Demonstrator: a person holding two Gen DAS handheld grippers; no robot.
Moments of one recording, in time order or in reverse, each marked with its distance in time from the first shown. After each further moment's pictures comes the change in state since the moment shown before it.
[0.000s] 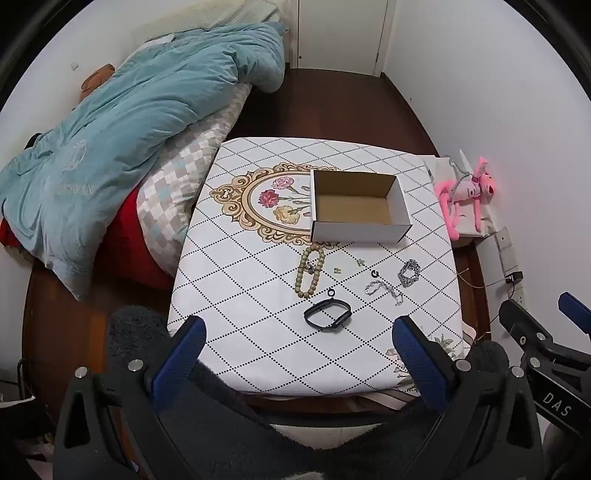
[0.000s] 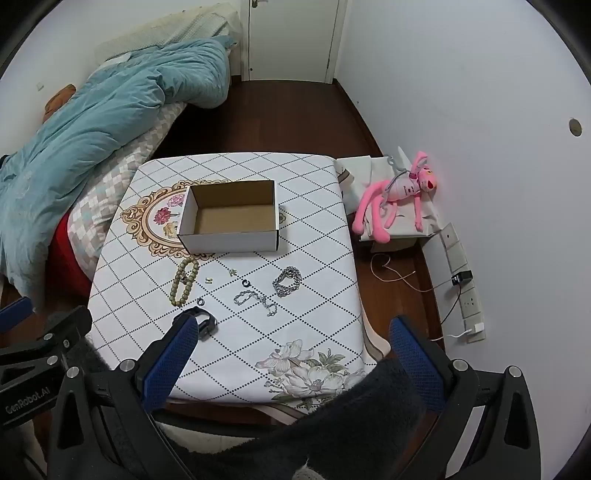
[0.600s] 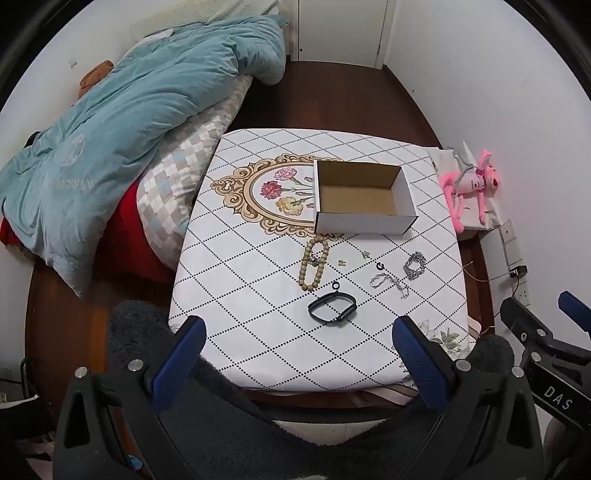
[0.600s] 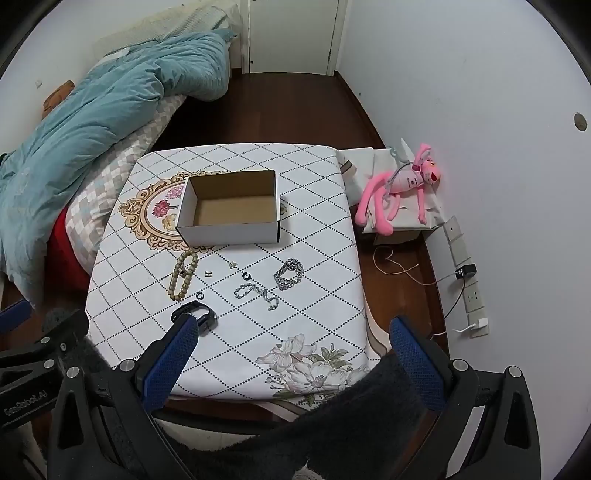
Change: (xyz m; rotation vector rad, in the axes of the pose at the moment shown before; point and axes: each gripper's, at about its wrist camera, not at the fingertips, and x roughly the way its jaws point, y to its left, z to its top) left arm 0.010 0.003 -0.004 0.007 0.031 0.015; right arm 0.012 0.001 0.000 0.004 0.037 0.005
